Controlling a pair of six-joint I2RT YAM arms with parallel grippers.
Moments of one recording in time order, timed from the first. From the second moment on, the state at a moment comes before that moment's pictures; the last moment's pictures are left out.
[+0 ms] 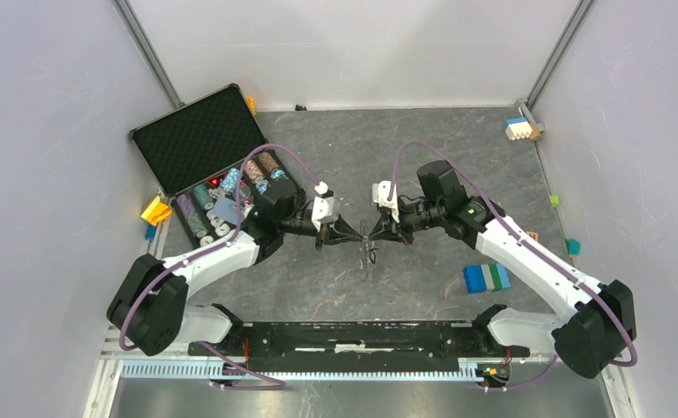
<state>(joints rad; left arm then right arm) -0.61 1.32 0.65 0.43 1.05 0.26 0.60 1.20 0.96 -0.47 -0.82 -0.58</state>
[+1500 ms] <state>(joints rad) -0.61 1.32 0.65 0.53 1.00 0.10 0.57 1.20 0.93 -0.43 -0.82 -0.57</state>
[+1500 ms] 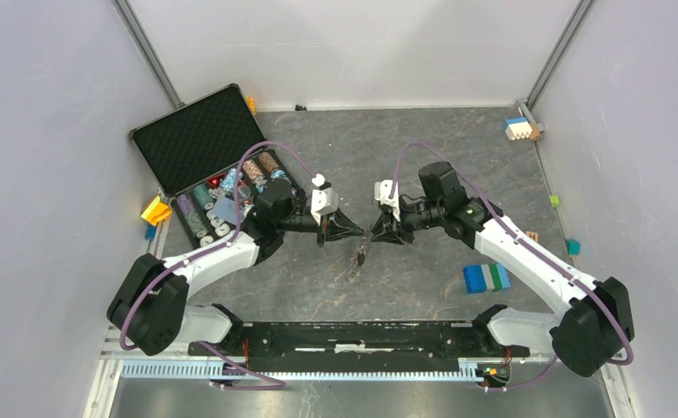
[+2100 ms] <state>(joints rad) -0.56 1.30 0.65 0.36 0.98 0.23 0.56 1.24 0.87 -0.38 -0.80 -0.55</state>
